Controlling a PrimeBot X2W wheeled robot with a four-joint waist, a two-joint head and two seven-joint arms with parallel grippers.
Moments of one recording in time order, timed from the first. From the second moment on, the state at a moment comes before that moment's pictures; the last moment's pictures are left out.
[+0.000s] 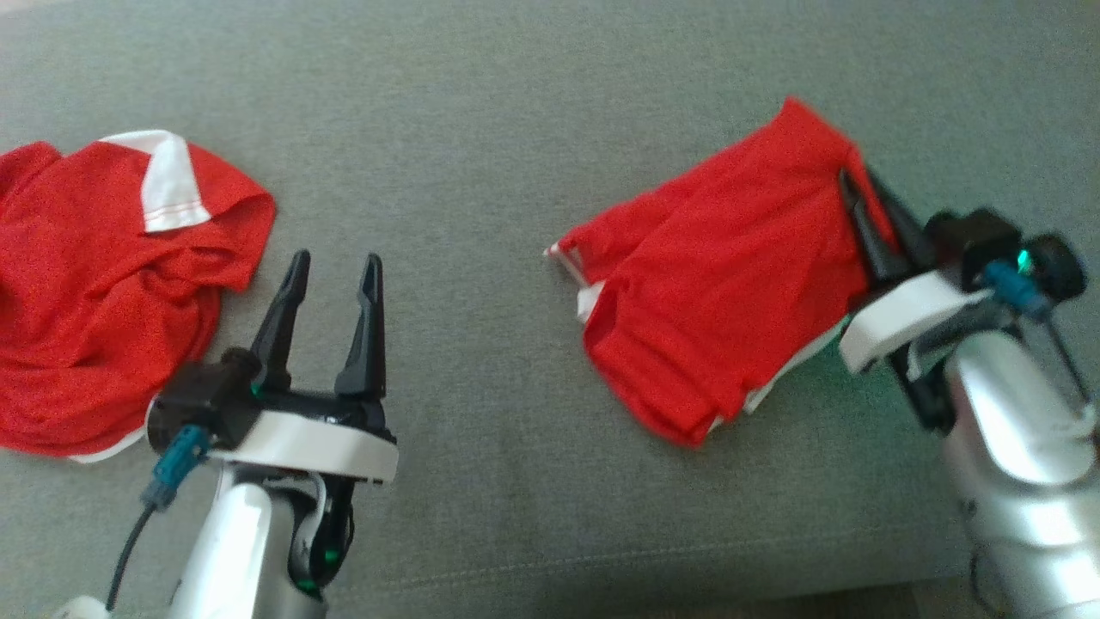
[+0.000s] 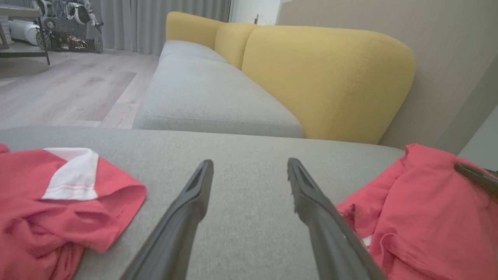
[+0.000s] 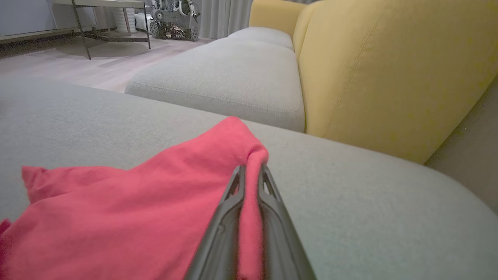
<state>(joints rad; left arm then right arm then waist) -0.15 0.05 -0.18 0.10 -0.24 -0.05 -0.25 -0.50 -0.22 0.23 0.57 0.08 0.13 -0.19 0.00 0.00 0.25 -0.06</state>
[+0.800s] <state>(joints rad) -0.32 0.04 -0.17 0.06 -0.19 -0.10 -0.26 -0.77 -0.41 -0.12 0.59 0.01 0.13 0.00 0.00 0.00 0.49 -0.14</state>
